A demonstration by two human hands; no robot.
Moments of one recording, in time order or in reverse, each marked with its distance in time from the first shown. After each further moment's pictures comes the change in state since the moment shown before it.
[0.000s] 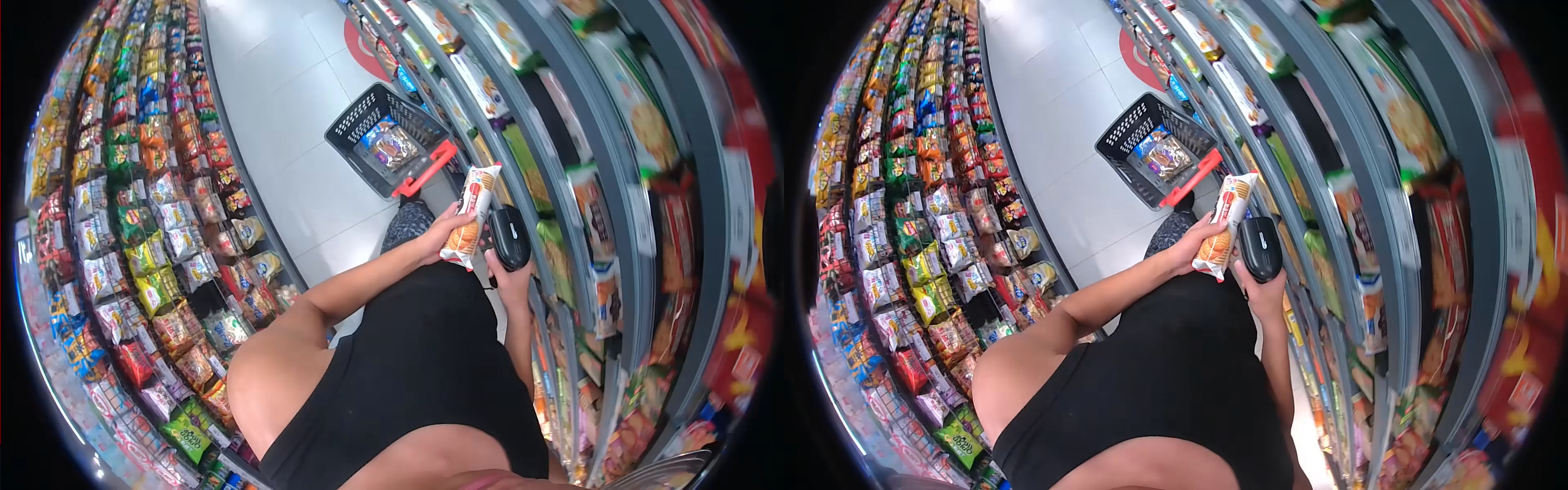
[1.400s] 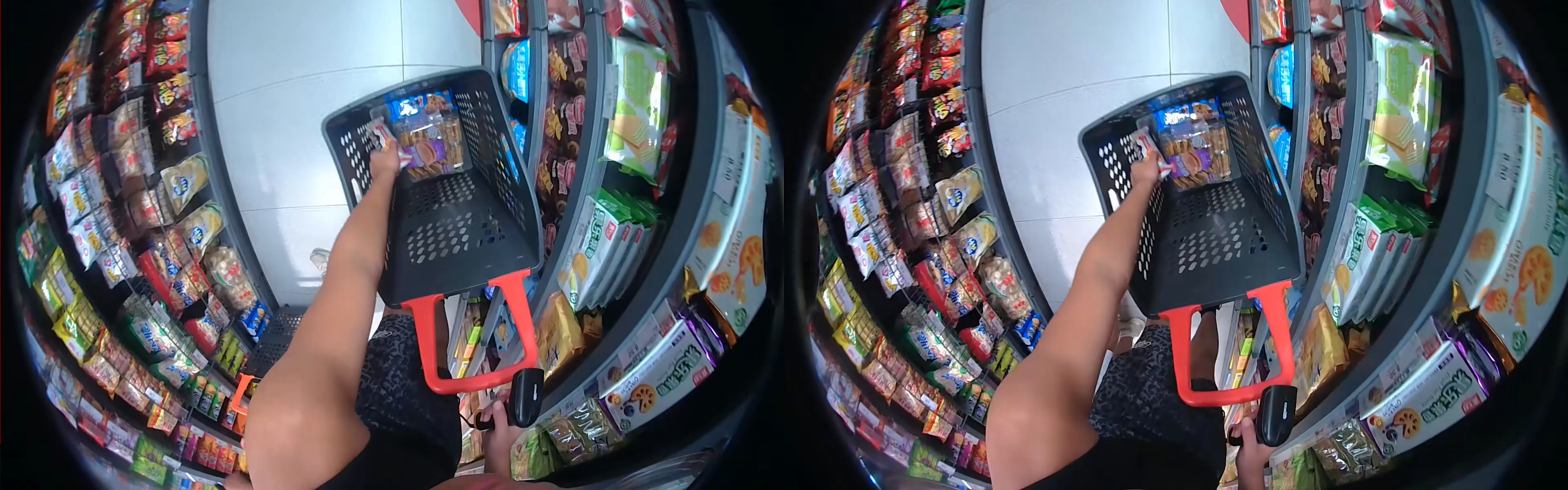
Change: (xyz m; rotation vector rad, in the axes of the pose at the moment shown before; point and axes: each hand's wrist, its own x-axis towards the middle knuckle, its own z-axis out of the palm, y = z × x) left_hand 0.339 0.103 -0.751 0.319 1.560 -0.269; right_hand 0.267 0.131 0.148 -0.303 0.115 0.580
